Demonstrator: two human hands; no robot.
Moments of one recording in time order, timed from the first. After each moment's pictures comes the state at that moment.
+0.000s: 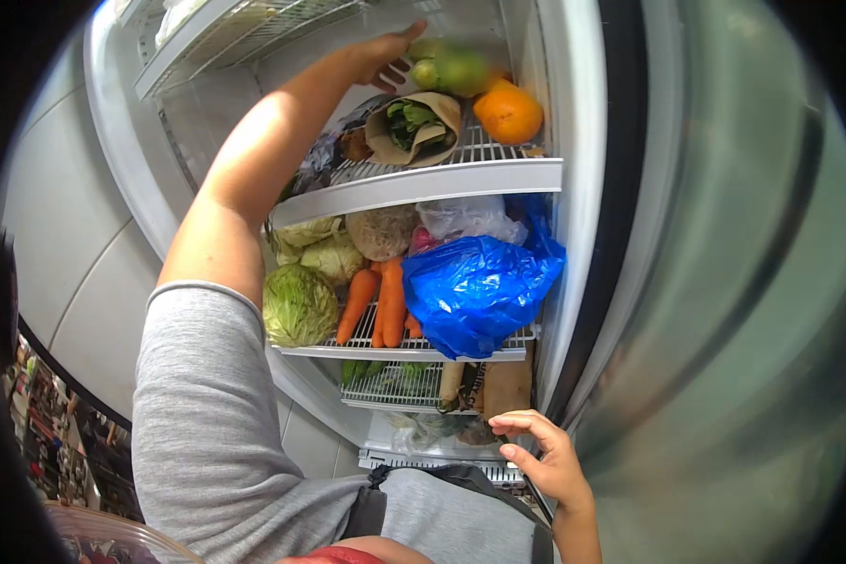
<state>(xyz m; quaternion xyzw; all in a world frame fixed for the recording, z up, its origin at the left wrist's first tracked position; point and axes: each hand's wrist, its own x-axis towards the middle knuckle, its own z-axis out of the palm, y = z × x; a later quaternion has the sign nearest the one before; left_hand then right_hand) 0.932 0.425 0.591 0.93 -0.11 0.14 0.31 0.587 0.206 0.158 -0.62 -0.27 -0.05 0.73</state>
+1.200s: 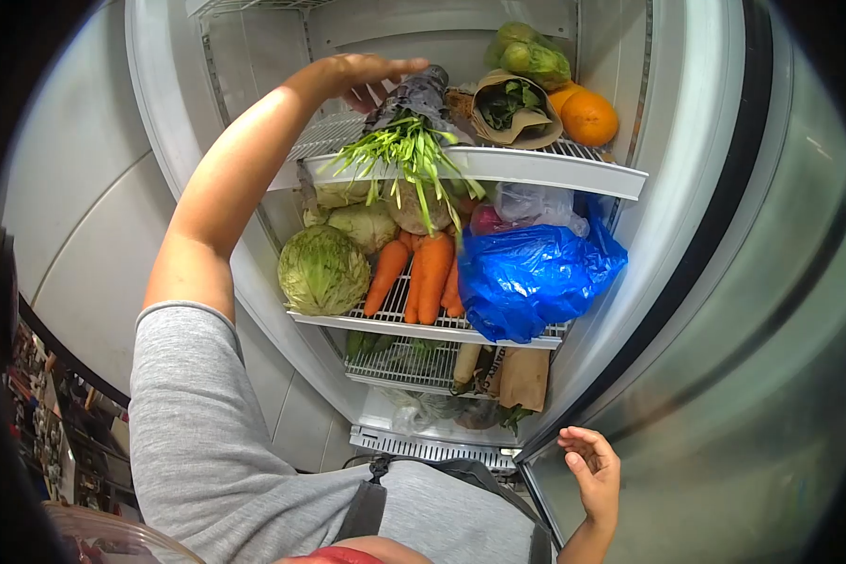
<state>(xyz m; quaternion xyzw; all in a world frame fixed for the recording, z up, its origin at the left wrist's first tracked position) 0.871 0.563 0.554 0.97 -0.06 0.05 0.22 0.535 0.200 0.133 -0.64 -0.08 -0.10 0.75</state>
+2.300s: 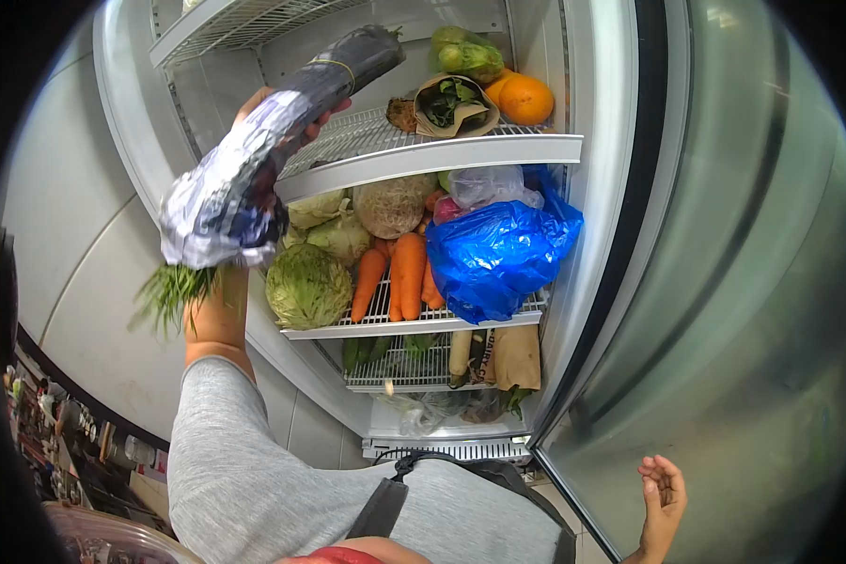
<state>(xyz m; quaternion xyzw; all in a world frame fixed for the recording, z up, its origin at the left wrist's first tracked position) 0.799 0.624 0.524 0.48 -0.34 -0.30 0.75 0.401 0.140 0.114 -0.66 0.10 -0.26 0.70</state>
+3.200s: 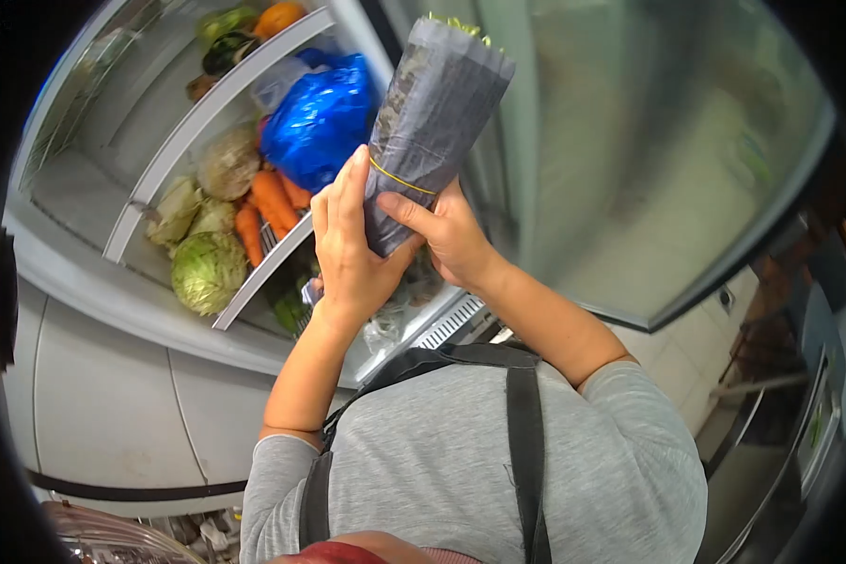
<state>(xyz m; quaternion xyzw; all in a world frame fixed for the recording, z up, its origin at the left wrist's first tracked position) 0.548 0.451 0.244 0.65 -0.59 0.37 0.30 0.483 0.333 0.201 -0.38 -0.16 -0.26 0.87</state>
